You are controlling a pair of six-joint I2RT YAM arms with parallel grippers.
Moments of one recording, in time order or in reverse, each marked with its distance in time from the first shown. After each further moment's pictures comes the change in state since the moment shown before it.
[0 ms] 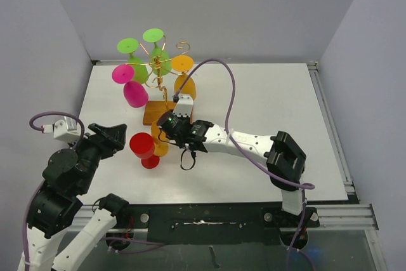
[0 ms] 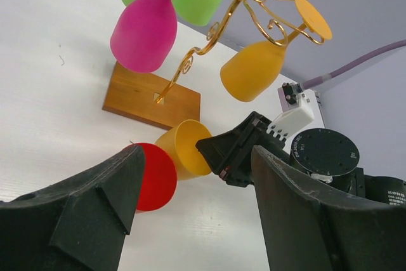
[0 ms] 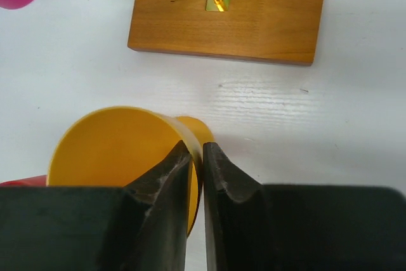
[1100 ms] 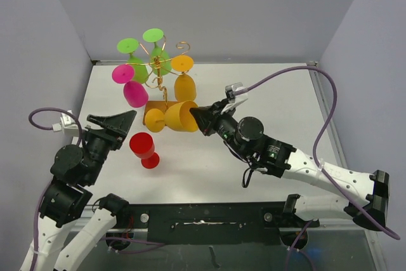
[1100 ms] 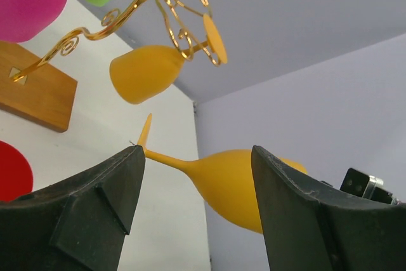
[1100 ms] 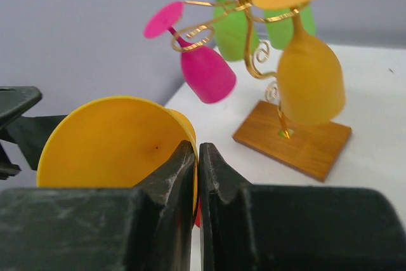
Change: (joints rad) left arm 0.000 0.034 -0.125 0.283 0.154 -0.448; right arm 0.002 -0.781 -0.541 0.500 -0.134 -0.437
